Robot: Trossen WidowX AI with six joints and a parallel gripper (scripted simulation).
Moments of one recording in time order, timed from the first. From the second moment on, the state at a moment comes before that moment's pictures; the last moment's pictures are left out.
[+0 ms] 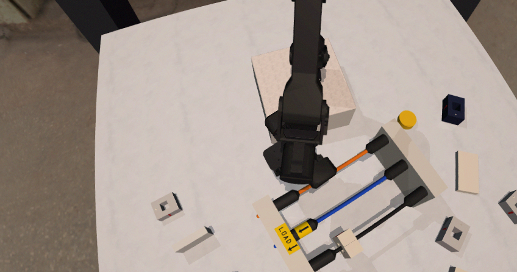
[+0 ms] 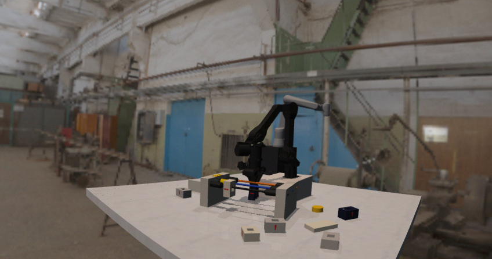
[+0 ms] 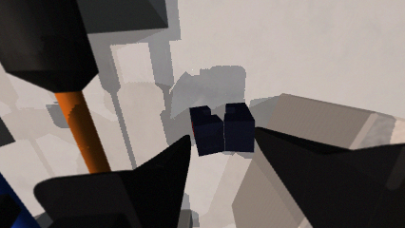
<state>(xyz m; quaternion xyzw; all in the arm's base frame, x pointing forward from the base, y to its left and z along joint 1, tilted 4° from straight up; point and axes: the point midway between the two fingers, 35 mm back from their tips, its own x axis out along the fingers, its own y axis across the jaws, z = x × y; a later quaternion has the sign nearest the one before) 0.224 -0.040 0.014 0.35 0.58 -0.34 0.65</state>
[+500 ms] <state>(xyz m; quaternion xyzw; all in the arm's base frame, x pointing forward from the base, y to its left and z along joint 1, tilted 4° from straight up) 0.223 -0.040 0.016 0.35 0.59 -0.34 0.65</state>
